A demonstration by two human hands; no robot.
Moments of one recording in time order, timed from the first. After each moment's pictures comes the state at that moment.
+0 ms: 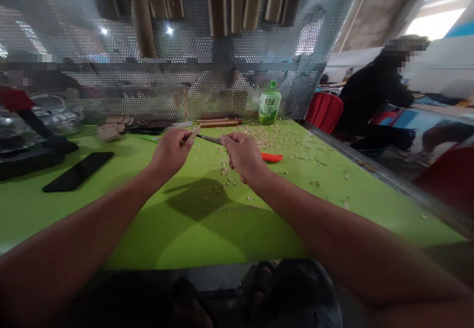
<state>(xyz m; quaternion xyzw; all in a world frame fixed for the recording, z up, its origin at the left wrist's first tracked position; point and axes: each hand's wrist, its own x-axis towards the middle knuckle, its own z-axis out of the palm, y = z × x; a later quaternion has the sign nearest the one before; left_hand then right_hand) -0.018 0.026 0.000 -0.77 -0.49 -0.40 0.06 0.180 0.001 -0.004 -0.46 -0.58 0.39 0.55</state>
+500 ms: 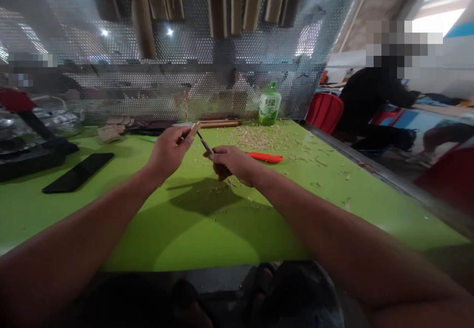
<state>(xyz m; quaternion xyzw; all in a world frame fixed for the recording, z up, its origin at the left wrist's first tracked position) -0.020 0.025 0.005 -0.76 -0.45 -0.47 -0.03 0.179 -0.004 0.003 -0.42 -0.65 0.54 0.33</state>
